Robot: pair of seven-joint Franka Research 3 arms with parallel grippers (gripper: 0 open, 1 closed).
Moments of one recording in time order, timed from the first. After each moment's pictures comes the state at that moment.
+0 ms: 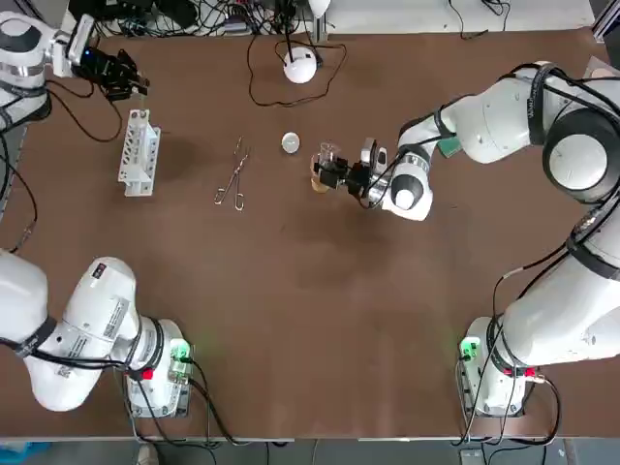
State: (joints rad) left arm 1.23 0.78 -0.97 -1.67 -0.50 1.59 2.09; right arm 0.06 0.52 0.69 -2.32 2.55 2.11 -2.47
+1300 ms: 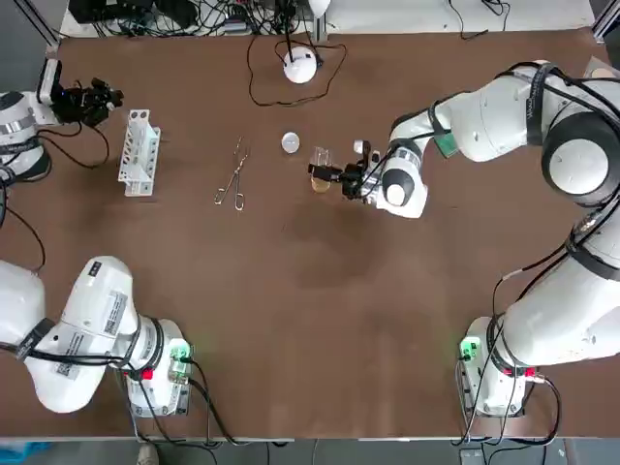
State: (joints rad) left arm 1.30 0.93 -0.81 -1.65 -0.73 1.49 2.19; right arm 0.09 0.52 0.72 -2.25 2.61 2.29 -2.20
